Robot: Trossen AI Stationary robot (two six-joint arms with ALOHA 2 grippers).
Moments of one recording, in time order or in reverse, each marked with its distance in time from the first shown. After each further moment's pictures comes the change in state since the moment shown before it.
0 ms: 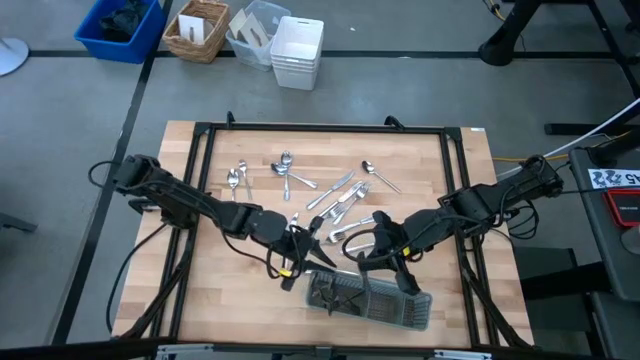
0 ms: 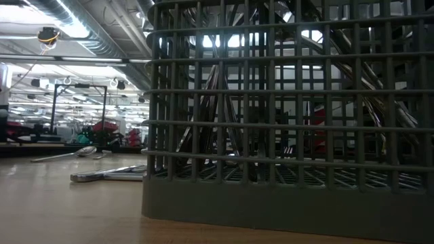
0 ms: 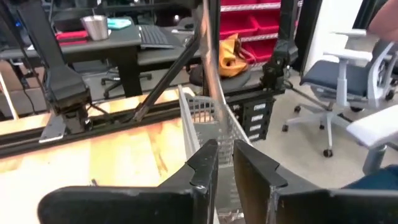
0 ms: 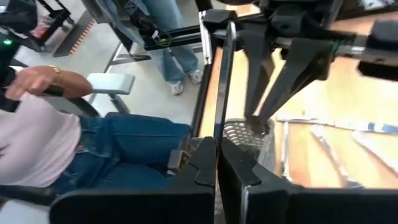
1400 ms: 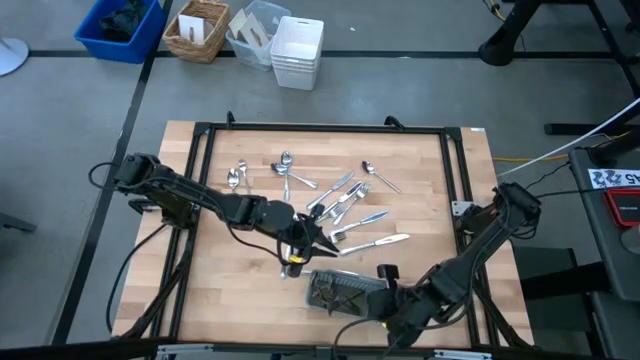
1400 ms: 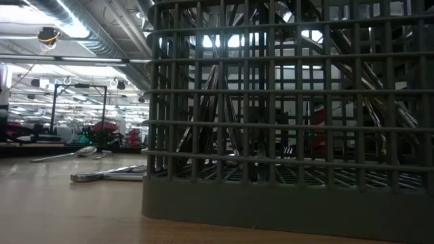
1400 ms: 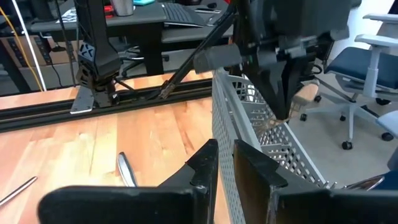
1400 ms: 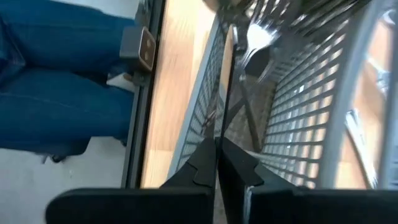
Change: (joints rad) left arm 0.075 0.000 -0.001 -0.070 -0.005 -0.010; right arm 0.313 0.328 0.000 -0.200 0.280 0.190
